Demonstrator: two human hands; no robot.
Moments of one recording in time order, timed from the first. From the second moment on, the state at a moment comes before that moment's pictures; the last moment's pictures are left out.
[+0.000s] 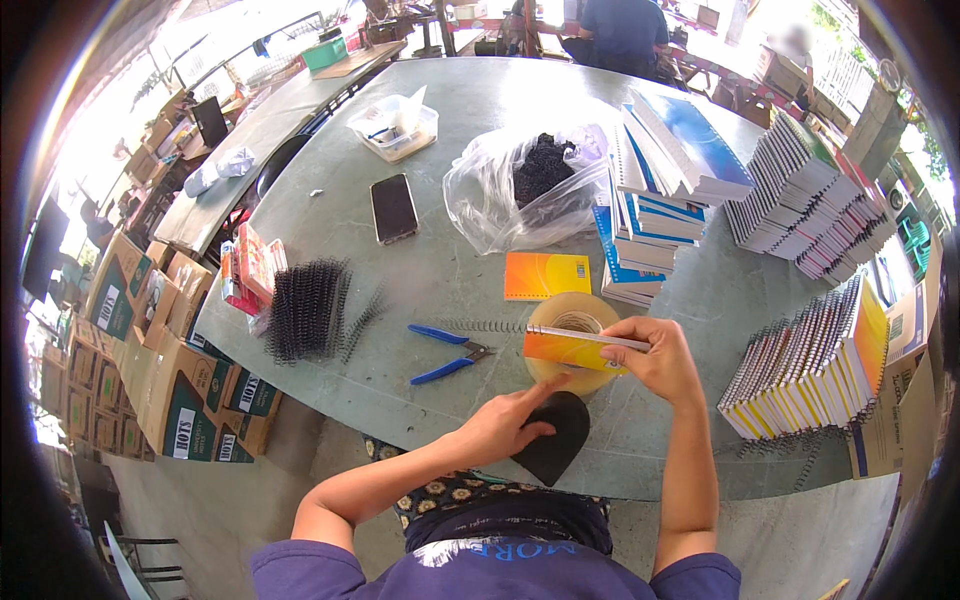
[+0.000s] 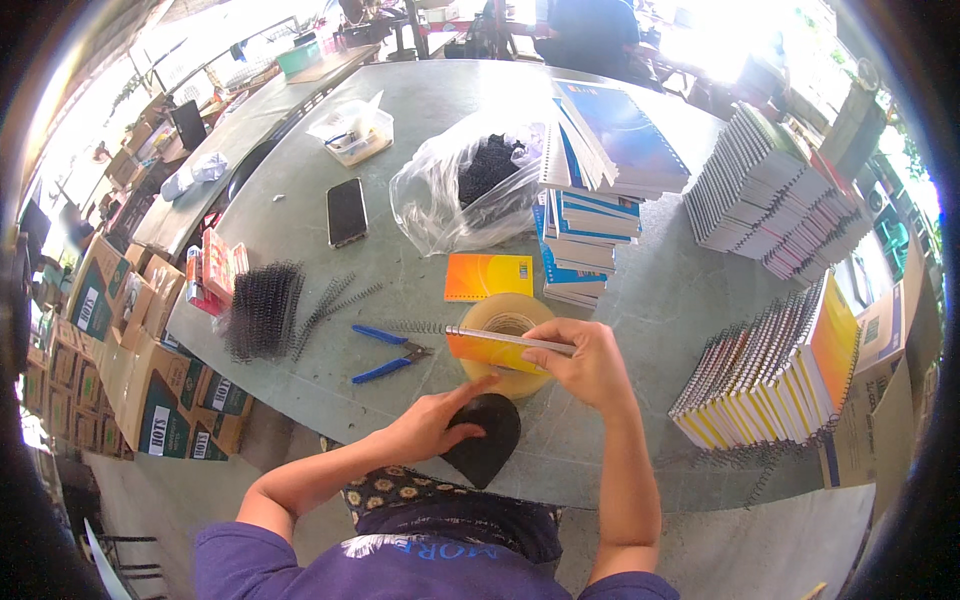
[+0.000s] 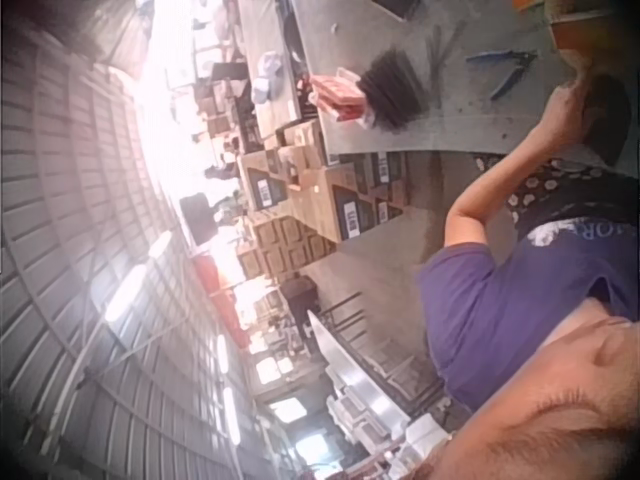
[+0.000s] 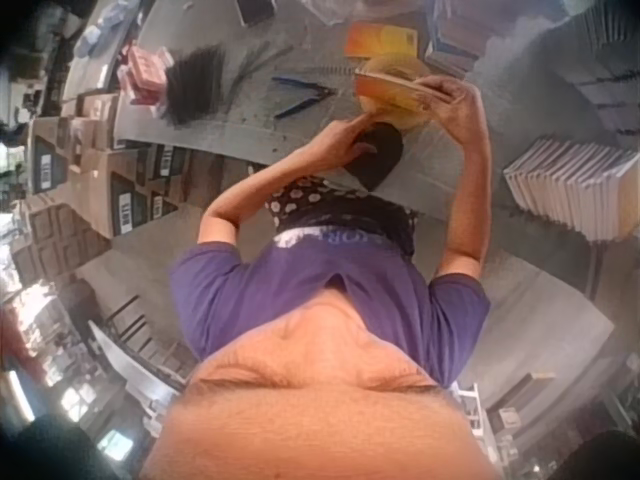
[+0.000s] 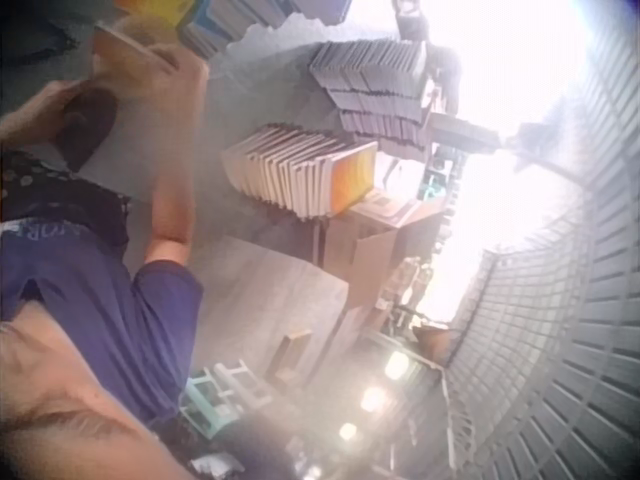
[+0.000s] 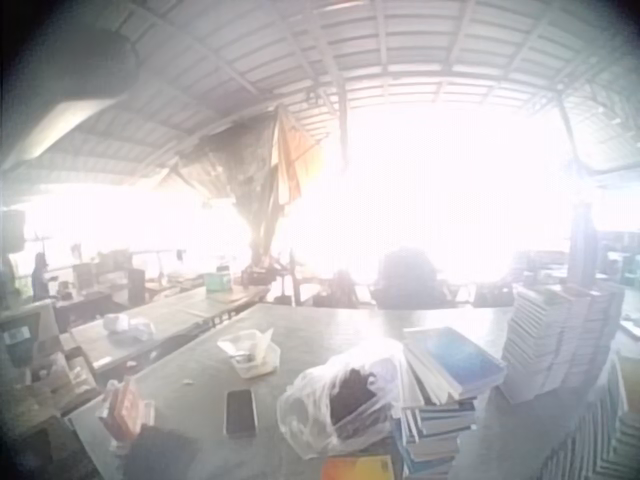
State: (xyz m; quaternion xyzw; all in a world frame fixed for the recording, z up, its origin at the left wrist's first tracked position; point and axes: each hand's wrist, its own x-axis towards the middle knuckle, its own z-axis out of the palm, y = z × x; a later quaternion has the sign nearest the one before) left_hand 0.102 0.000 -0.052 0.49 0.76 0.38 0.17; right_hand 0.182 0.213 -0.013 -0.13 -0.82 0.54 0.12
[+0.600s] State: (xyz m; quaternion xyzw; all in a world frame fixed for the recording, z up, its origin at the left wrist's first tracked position) left_hand 0.063 0.015 -0.004 0.58 0.70 0.39 -0.12; right_hand 0.180 0.201 -0.038 -0.05 -0.74 0.62 0.25
